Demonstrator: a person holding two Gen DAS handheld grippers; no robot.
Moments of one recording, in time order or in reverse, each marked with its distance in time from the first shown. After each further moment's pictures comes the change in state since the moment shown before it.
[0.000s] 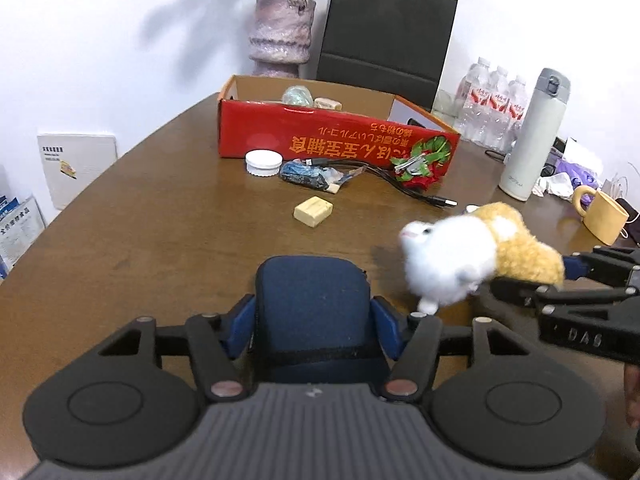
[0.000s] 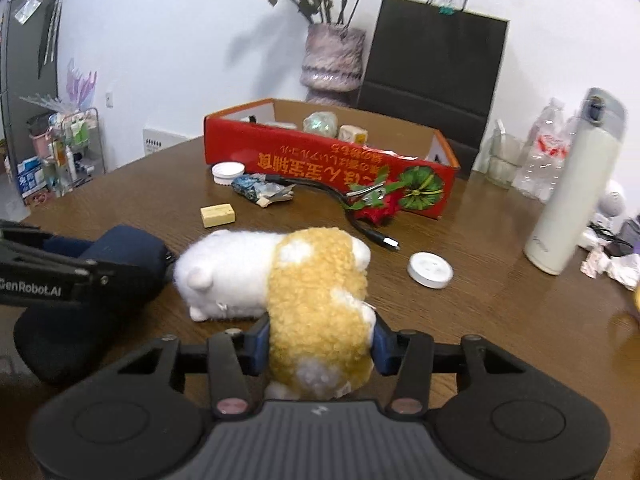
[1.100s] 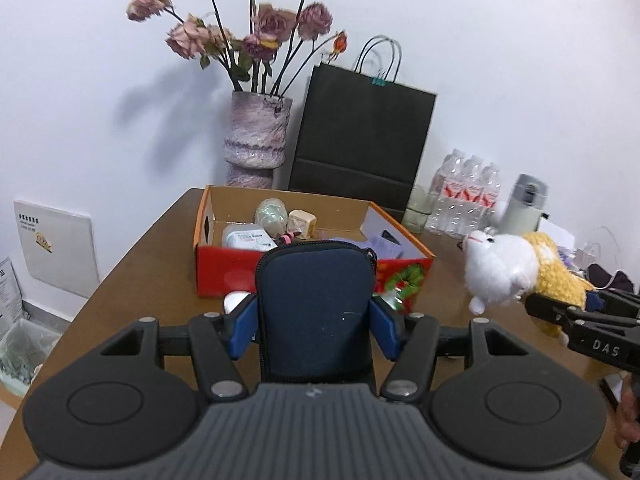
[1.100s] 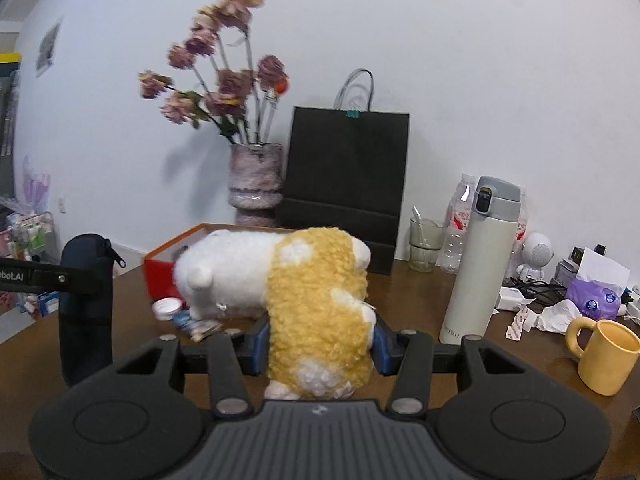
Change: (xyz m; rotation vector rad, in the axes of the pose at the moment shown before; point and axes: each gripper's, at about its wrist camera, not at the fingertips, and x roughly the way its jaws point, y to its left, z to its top) left arm -0.003 0.005 0.111 0.015 -0.185 -0.090; right arm -0.030 -0.055 0.062 0.142 -0.253 -0.138
